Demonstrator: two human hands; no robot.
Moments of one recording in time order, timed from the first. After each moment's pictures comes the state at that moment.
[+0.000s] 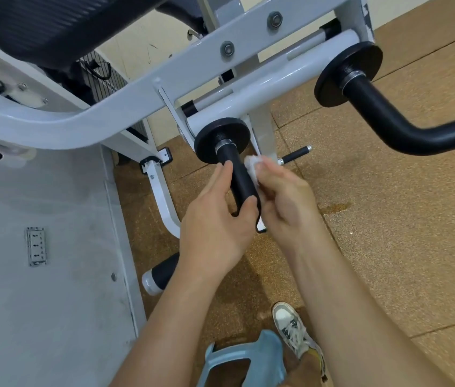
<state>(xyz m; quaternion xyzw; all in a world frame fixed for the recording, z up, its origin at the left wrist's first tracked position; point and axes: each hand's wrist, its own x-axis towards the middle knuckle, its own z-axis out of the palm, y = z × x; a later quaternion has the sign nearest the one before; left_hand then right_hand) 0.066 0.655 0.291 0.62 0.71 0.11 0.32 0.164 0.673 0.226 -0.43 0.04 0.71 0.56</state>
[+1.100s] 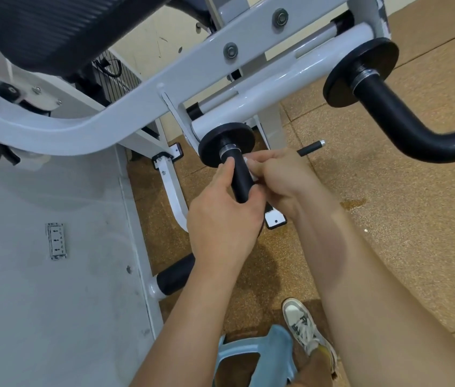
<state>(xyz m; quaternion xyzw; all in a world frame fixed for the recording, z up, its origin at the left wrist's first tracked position) 0.084 0.669 0.281 0.56 0.76 0.19 0.26 0.174 0.727 0.215 -0.54 -0.19 0.73 0.37</state>
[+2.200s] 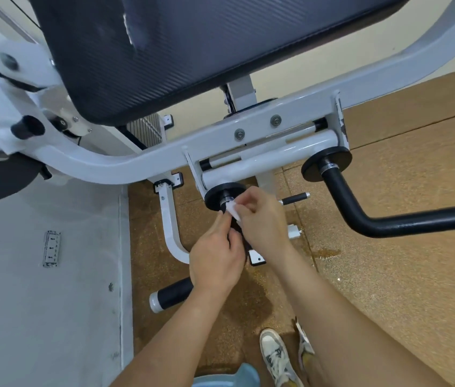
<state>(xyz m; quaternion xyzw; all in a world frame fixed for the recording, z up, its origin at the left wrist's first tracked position) 0.086 0.669 0.283 0.62 0.74 0.17 0.21 0.178 0.718 0.280 -0.63 -0.44 0.53 0.36</state>
